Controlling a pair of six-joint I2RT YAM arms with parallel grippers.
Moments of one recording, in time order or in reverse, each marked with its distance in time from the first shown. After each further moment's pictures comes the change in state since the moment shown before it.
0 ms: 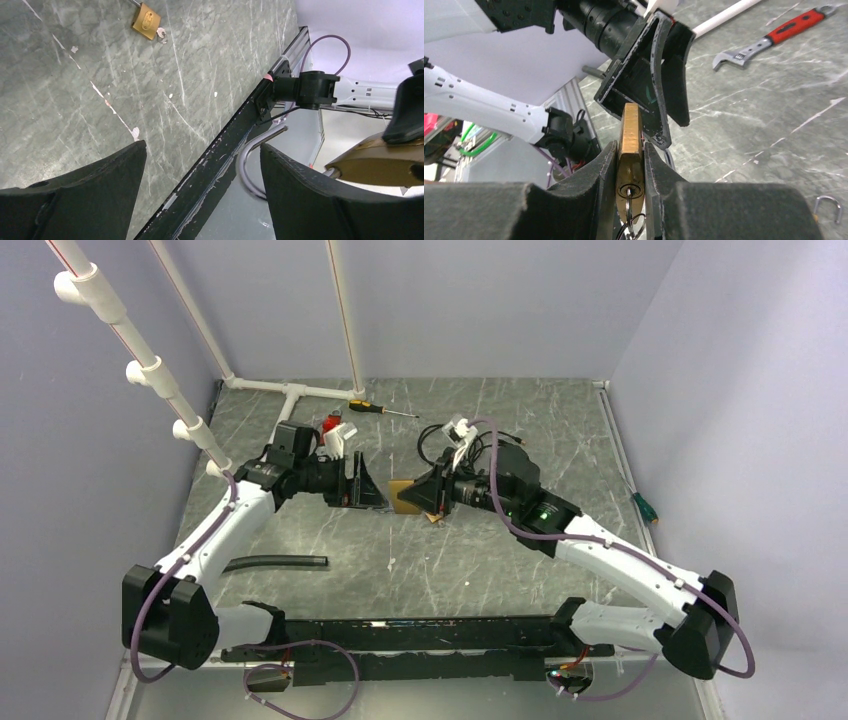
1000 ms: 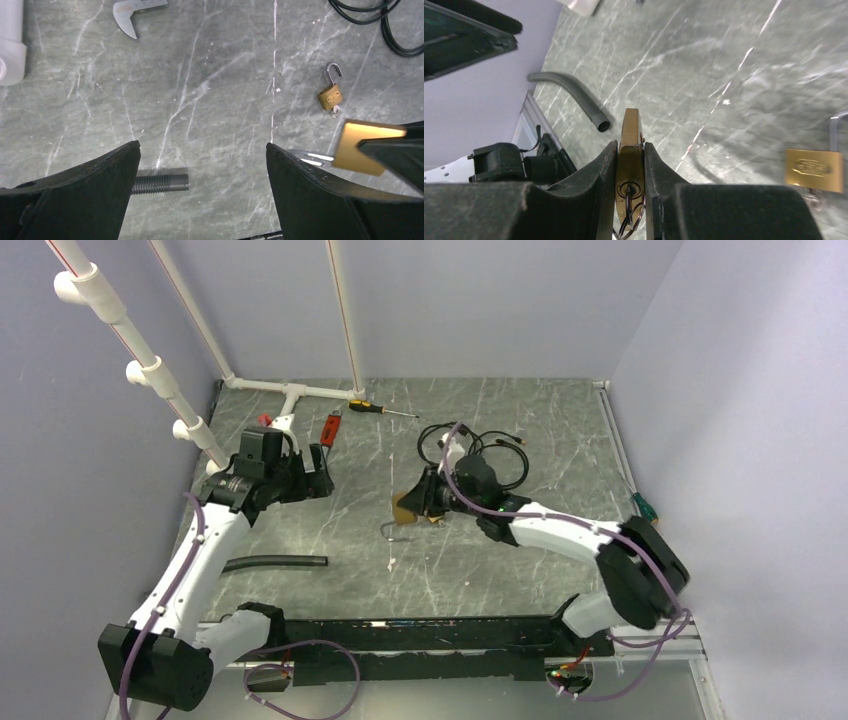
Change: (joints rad) left arm 0.094 -0.182 0.026 -0.184 -0.739 0.020; right arm -0.083 0.277 -0.165 0.198 0.127 0.268
